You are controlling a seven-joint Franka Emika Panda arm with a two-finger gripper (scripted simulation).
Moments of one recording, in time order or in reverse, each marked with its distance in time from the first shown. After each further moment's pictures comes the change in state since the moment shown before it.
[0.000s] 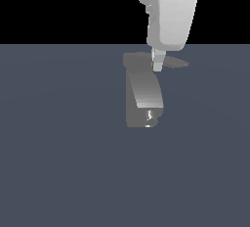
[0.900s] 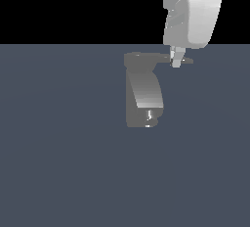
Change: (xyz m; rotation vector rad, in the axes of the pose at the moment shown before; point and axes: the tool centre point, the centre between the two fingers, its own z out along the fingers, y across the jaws) arm 0.050 -0.043 0.000 -0.003 -0.001 0.002
